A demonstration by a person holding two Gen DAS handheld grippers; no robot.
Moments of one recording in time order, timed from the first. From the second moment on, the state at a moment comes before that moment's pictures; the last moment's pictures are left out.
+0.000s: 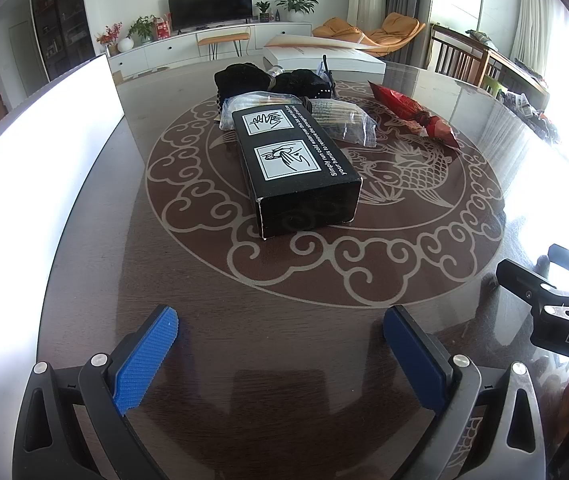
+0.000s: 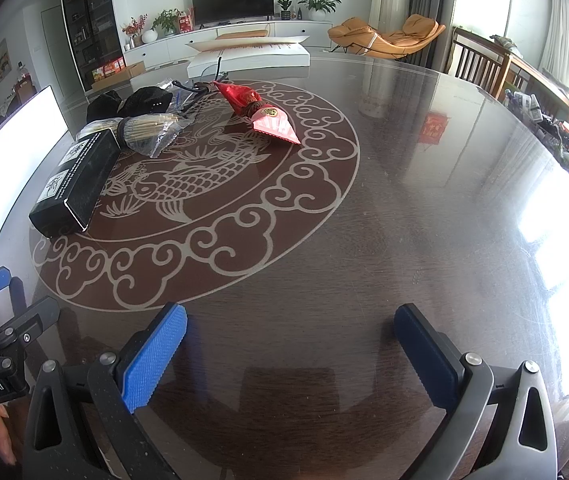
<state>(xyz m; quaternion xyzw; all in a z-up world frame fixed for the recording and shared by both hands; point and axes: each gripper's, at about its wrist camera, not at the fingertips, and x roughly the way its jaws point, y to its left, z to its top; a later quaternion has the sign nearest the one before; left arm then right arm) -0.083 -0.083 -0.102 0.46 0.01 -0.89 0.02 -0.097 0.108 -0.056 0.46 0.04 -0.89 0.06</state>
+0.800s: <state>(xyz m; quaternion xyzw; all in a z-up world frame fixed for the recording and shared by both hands) -0.178 -0.106 -0.061 0.48 0.09 -0.87 0.00 -0.097 0.108 -0.057 0.46 0.04 -0.89 0.06</state>
